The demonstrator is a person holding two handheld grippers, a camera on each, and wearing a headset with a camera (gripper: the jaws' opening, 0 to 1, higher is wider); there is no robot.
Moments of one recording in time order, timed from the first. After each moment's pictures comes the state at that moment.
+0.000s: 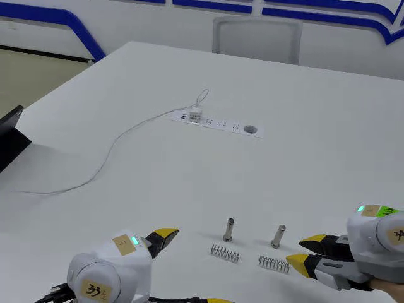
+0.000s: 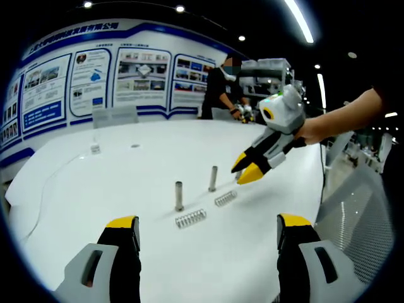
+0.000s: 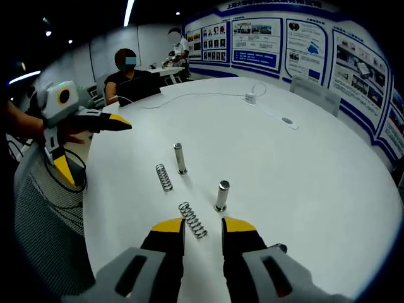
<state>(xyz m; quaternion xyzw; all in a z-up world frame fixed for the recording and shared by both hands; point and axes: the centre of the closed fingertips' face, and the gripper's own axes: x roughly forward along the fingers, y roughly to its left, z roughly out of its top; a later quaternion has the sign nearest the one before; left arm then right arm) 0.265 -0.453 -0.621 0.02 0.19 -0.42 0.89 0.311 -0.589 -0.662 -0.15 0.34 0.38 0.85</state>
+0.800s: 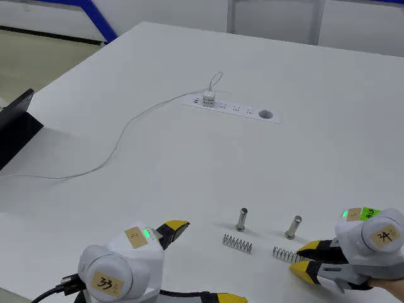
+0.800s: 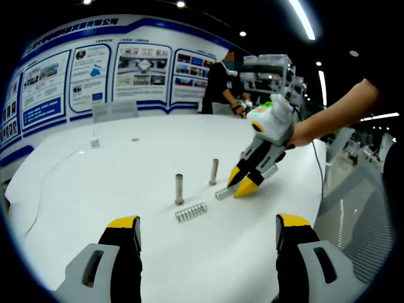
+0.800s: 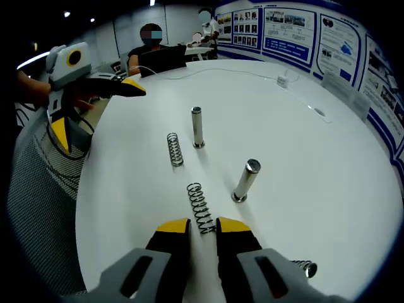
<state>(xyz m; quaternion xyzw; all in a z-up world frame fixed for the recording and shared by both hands) 0.263 -0.453 -0.630 0.03 0.21 -0.42 0.88 0.303 -0.581 -0.700 -0.20 0.37 0.45 0.79</state>
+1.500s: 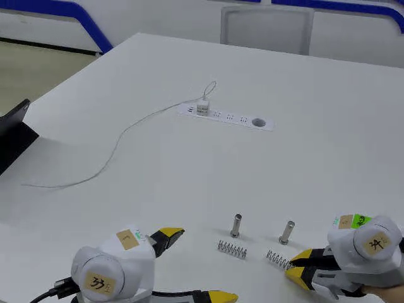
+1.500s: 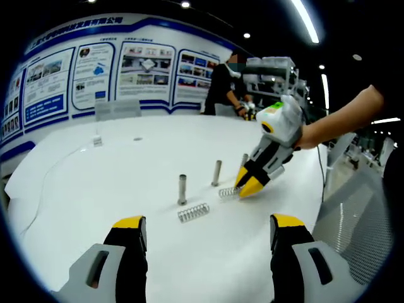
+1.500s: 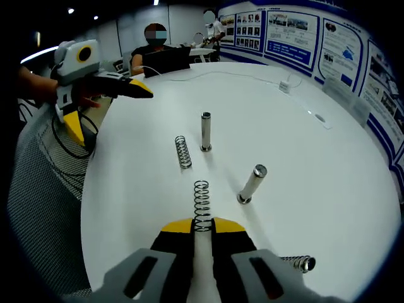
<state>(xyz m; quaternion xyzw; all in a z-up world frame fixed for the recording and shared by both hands) 0.266 -0.449 -0.629 0.01 0.21 -0.41 0.89 0.293 -0.578 -0.687 -0.21 0.36 0.45 0.79</state>
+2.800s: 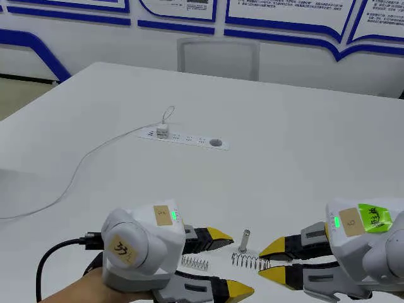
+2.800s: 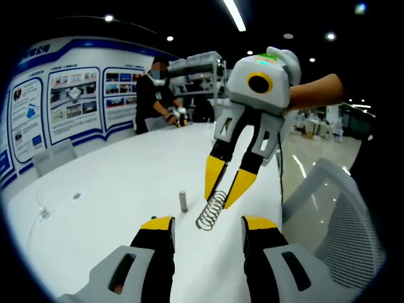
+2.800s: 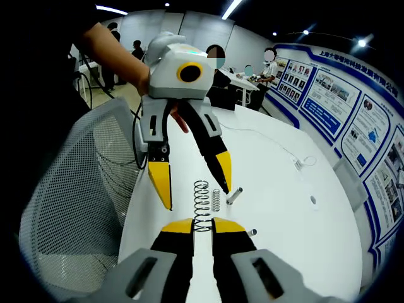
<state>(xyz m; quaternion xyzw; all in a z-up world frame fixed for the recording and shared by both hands) 0.240 -0.548 -0.564 0.10 0.14 -0.61 0.77 0.235 -0.555 -0.567 -0.33 0.21 0.55 0.74</state>
